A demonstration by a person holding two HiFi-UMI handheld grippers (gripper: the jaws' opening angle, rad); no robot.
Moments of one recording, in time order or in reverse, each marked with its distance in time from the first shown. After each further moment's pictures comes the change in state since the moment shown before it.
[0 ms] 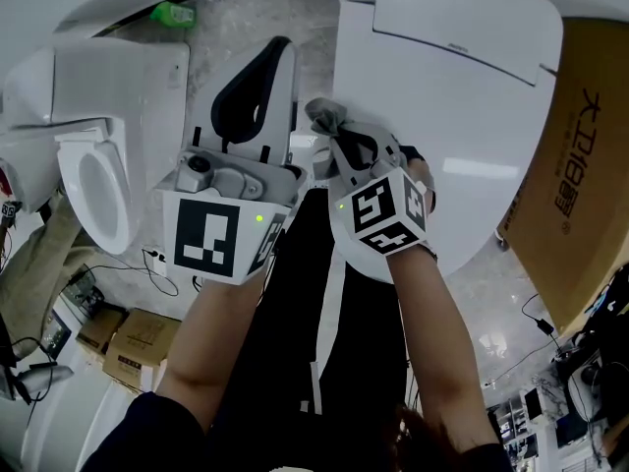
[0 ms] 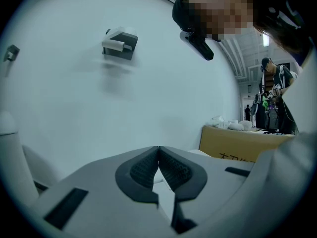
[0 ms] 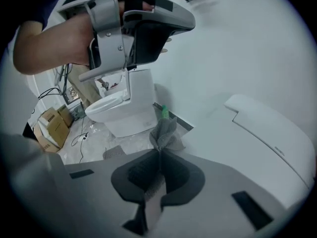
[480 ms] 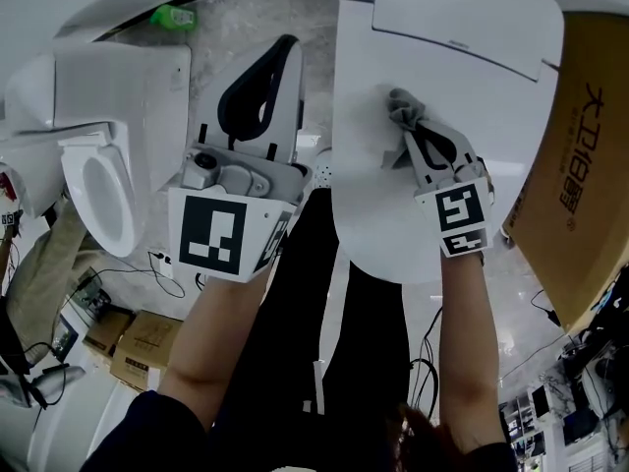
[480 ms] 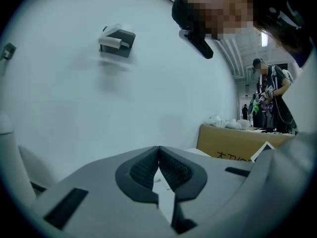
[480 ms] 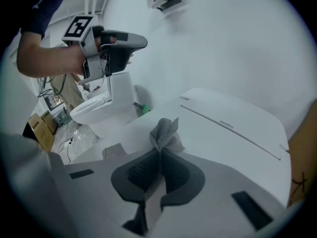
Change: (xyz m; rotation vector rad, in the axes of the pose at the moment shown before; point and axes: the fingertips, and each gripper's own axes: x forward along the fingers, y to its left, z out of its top) left arm 0.006 -0.006 -0.003 0.009 0.011 -0.027; right arm -0.061 -0.078 -0.053 0.098 -0.046 -0.165
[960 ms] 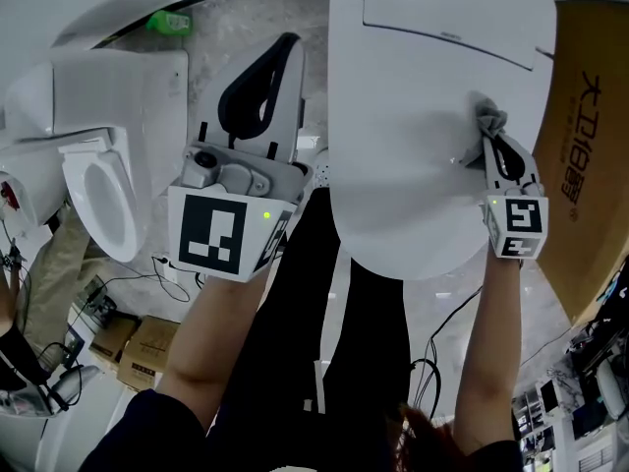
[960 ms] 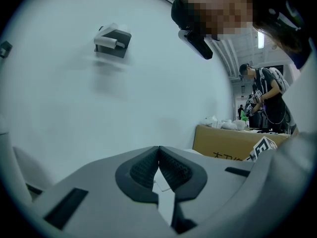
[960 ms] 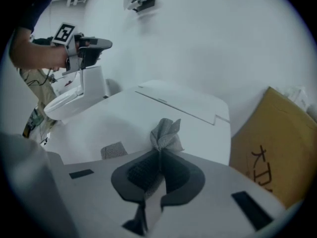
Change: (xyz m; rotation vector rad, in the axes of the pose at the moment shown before) left arm 0.001 -0.013 0.003 0.010 -0.005 -0.042; right arm -0.083 -0.100 -0.083 0.121 0.058 -0.299
